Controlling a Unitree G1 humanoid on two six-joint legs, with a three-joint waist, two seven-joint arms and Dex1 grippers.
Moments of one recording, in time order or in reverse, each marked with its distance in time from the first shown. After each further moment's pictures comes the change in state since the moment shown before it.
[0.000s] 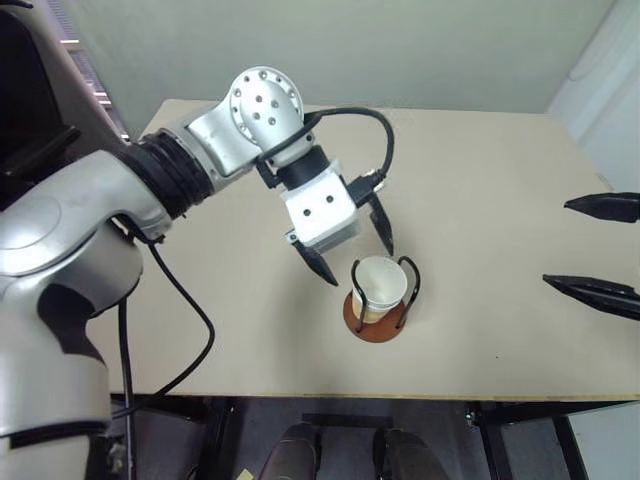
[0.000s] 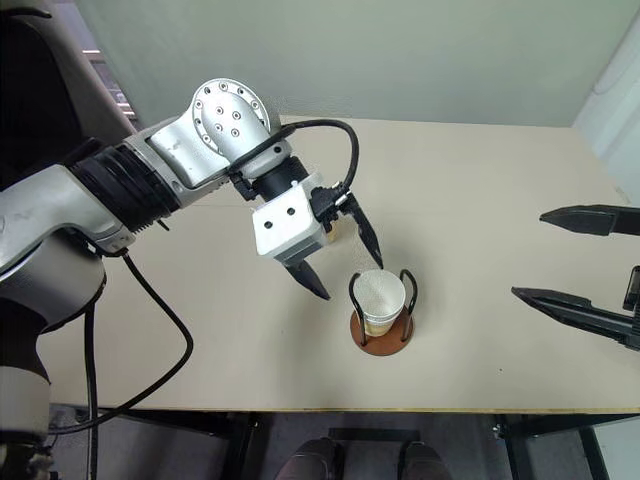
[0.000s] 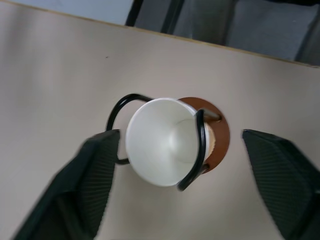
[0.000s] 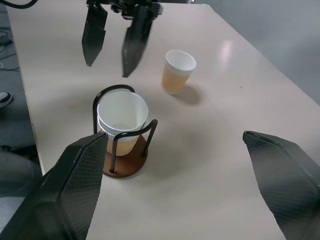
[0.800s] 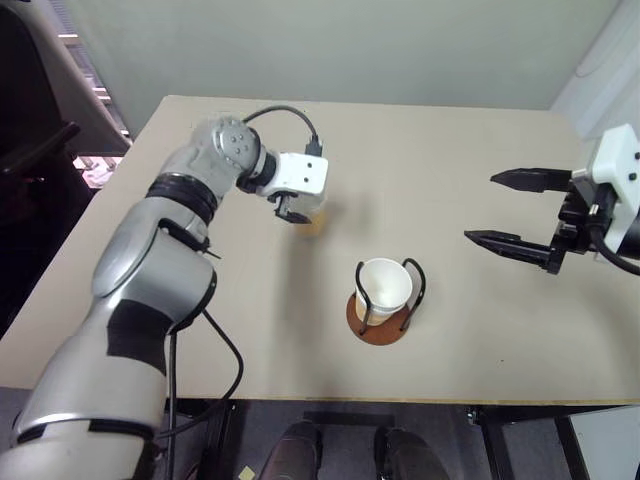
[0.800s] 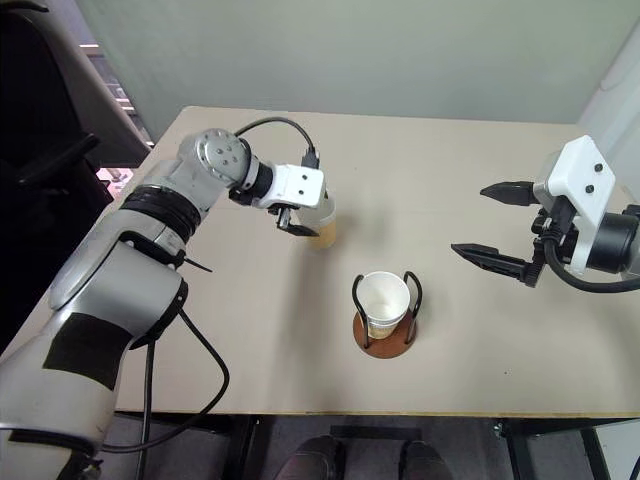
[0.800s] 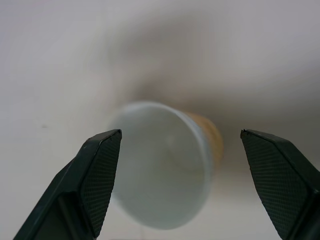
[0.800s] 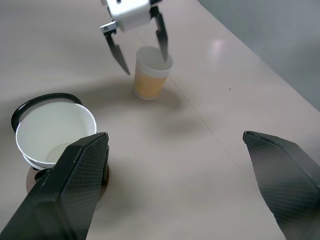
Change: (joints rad) left arm 0.209 -0.222 0.528 0.733 0.931 0.211 0.444; right arm -0.350 0.042 0.626 0.125 -0.172 -0.153 -0.276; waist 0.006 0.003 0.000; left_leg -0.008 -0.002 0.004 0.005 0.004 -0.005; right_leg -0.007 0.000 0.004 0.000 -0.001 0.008
